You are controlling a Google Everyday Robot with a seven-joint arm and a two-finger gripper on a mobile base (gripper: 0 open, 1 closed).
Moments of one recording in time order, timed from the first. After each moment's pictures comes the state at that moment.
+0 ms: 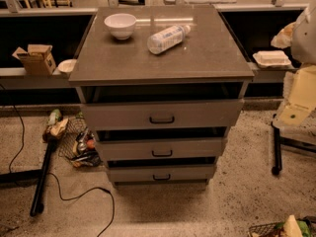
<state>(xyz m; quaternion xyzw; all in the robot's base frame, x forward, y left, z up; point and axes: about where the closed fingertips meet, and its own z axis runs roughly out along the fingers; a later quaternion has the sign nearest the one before) 0.438 -0.217 0.976 -0.60 0.78 -0.03 0.16</state>
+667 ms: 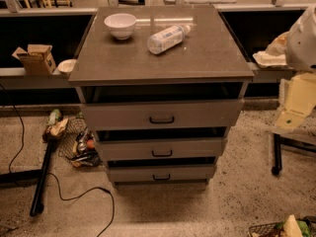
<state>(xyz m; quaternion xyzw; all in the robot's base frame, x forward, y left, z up) 0.441 -0.213 0.958 -0.61 0.77 -0.02 0.15</state>
